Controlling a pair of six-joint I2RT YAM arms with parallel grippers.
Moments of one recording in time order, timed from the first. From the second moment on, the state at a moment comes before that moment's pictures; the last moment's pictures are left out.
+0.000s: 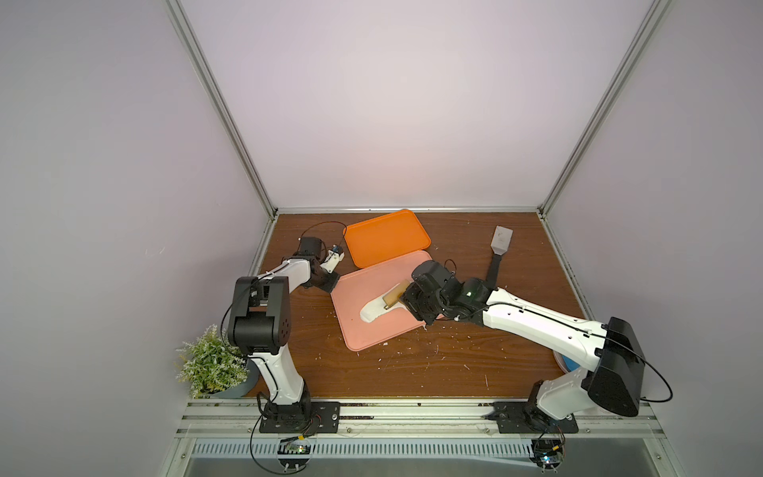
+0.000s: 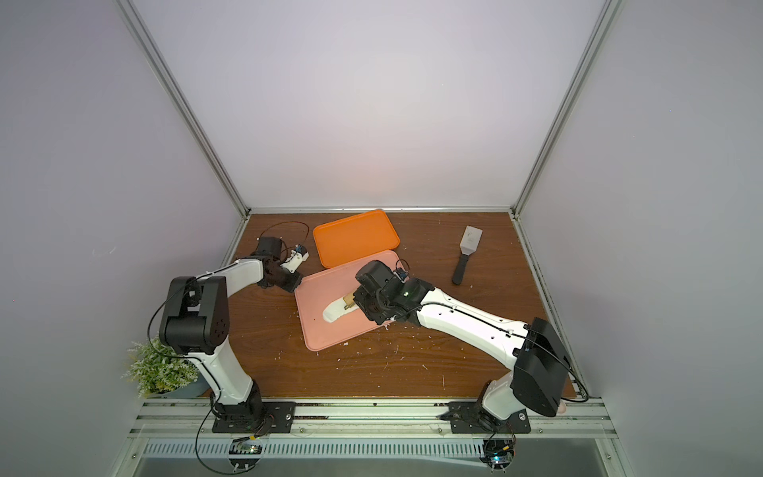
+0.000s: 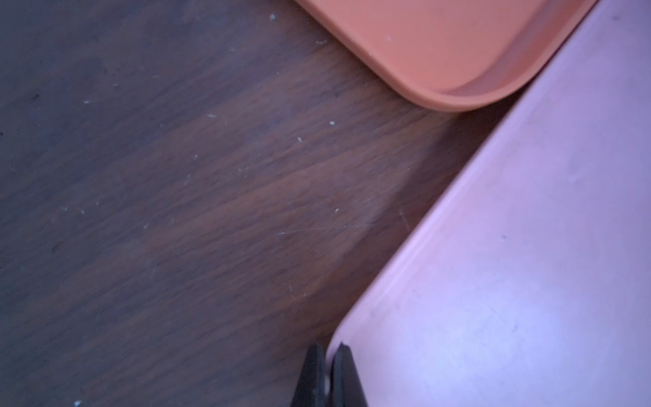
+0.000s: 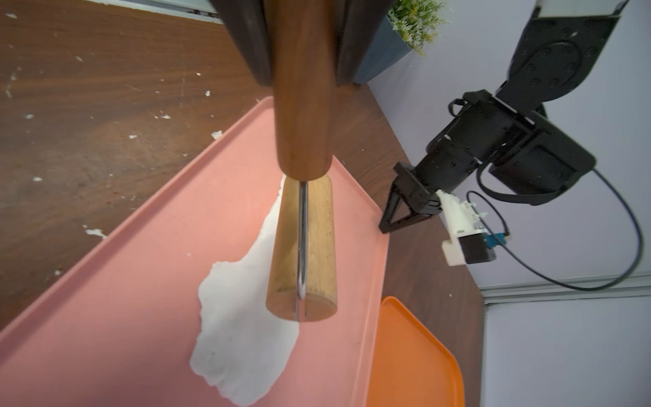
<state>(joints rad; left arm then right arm) 0.00 1.84 1.09 -0.41 0.18 0.45 0.97 1.52 1.26 -0.56 0.08 1.62</state>
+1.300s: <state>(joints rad) 0.00 1.84 1.09 -0.41 0.18 0.45 0.99 1.49 0.87 -0.20 -0.01 1.90</state>
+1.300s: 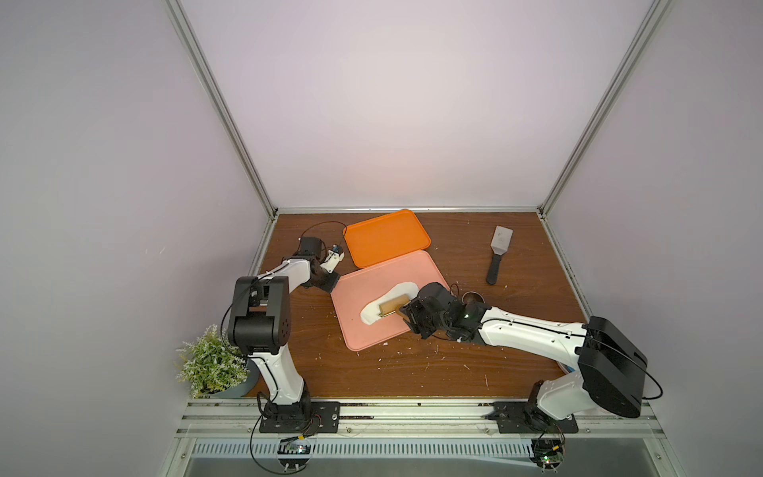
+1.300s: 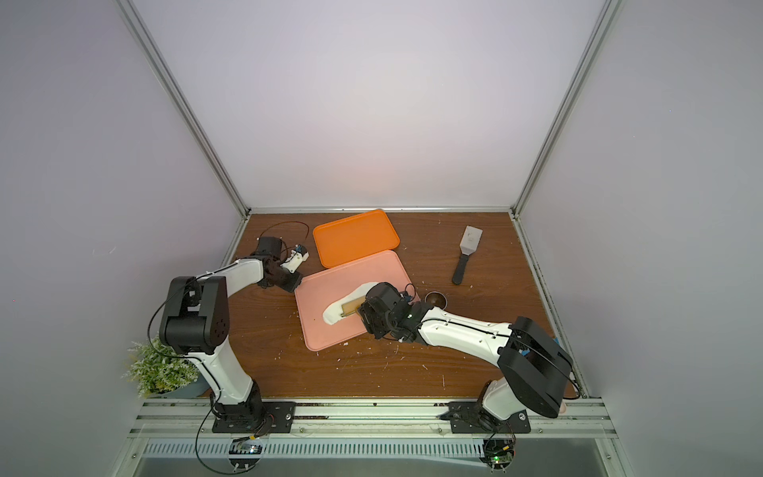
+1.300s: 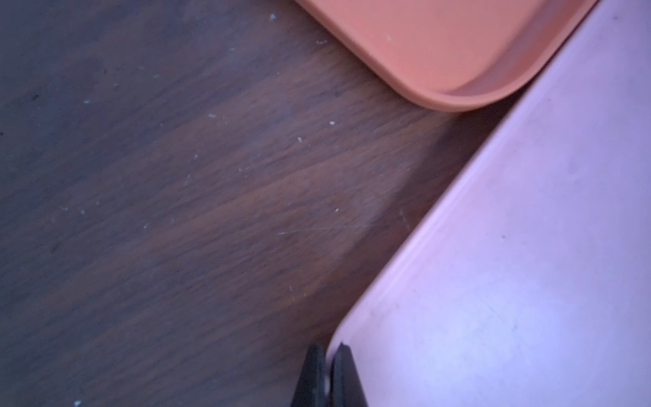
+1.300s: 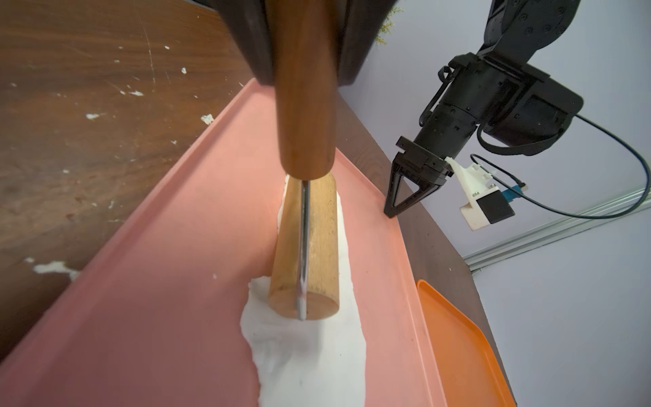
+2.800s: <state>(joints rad) 0.01 1.84 1.09 -0.42 0.20 0.46 0.96 1.56 1.22 -0.52 -0.01 1.67</state>
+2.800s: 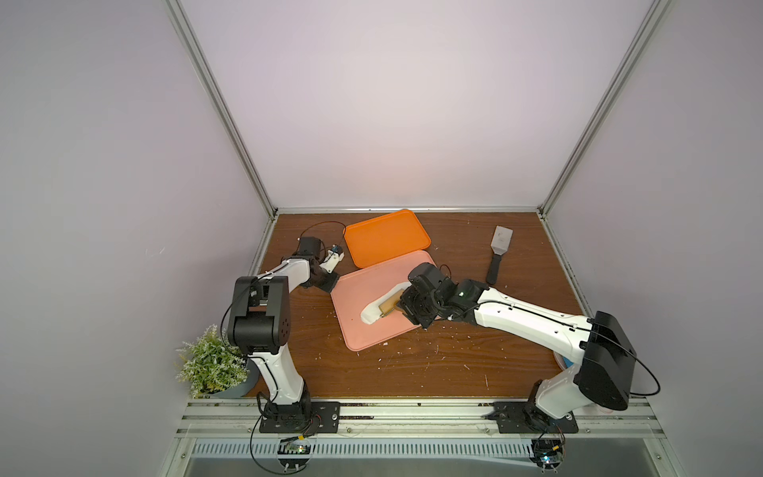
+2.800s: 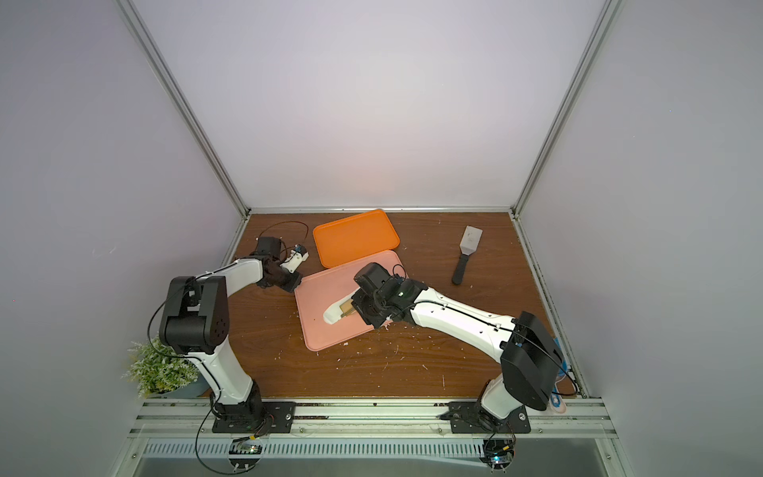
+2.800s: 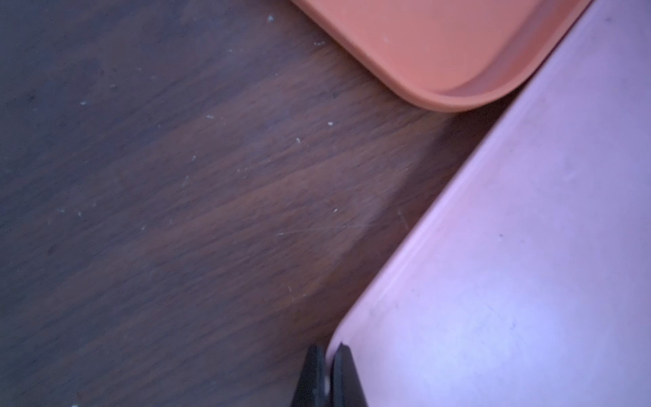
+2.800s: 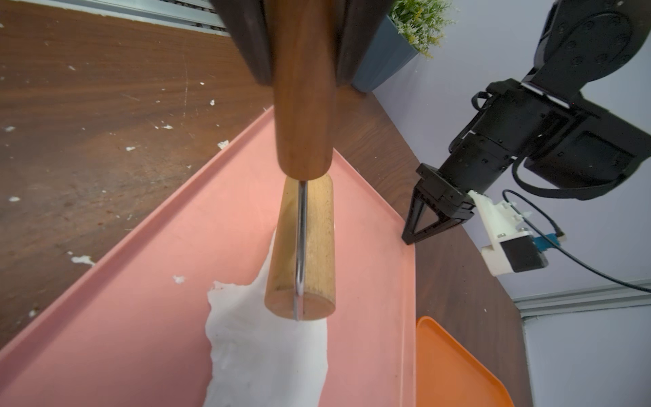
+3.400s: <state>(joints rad) 0.01 1.85 1.09 -0.42 0.20 0.46 0.95 1.53 0.96 -0.24 -0.07 1.80</state>
